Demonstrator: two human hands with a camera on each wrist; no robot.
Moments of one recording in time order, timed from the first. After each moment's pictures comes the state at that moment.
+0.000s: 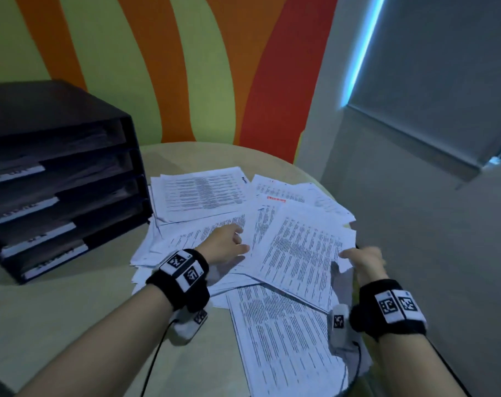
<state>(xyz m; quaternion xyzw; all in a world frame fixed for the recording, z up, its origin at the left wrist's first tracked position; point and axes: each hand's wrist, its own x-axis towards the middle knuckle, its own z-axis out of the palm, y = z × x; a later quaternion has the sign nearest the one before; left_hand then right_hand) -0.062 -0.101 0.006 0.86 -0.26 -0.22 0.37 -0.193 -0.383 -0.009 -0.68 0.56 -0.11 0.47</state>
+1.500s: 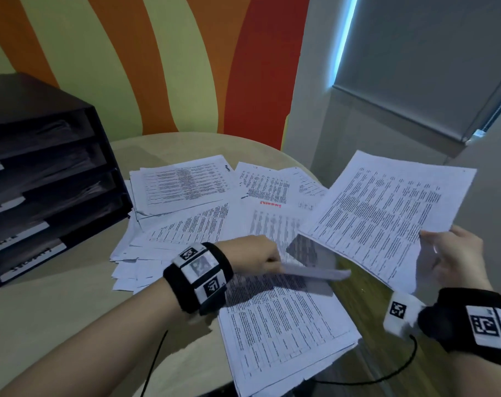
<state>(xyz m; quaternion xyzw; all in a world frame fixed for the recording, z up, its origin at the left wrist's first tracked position) -0.119 -0.167 0.020 0.78 -0.57 -0.23 0.07 -0.304 -0.450 0.049 -0.56 0.46 -0.38 0.57</state>
